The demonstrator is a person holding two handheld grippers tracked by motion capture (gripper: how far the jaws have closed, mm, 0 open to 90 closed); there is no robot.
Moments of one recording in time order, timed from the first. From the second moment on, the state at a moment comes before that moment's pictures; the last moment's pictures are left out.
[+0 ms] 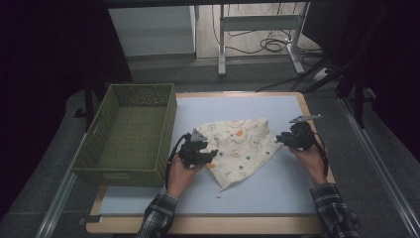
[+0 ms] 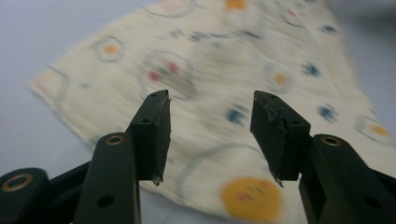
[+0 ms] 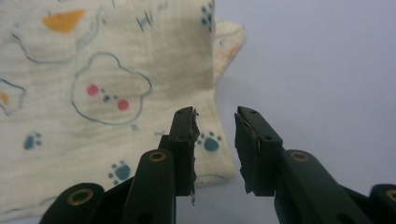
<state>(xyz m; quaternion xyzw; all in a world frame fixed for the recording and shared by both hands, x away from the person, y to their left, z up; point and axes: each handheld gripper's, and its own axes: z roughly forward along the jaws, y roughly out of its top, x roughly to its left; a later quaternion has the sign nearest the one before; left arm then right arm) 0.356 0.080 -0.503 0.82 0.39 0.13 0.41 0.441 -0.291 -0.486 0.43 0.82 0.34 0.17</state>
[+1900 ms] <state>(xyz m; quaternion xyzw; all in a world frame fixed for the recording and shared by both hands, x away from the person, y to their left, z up) 0.240 0.126 -0.528 0.85 0.34 0.05 0.40 0.242 -0.312 -0.520 0.37 0.84 0.39 0.09</state>
